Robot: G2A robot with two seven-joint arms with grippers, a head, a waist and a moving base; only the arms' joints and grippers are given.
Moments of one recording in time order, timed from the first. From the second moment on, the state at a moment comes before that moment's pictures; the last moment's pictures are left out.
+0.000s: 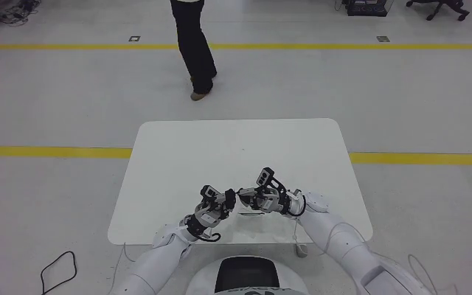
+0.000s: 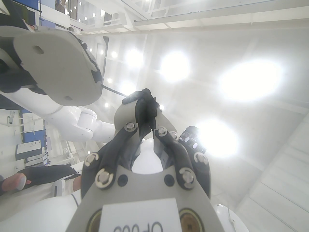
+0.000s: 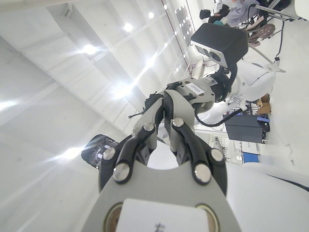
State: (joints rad) left arm 1.53 -1.24 -1.01 -1.25 -1.22 -0.33 -1.22; right arm -1.16 -1.36 0.87 -0.78 1.00 -0.17 1.39
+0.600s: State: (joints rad) left arm 1.53 -1.24 -1.01 -1.25 -1.22 -0.33 -1.22; right arm -1.16 -1.37 0.87 -0.75 0.99 -0.16 1.39
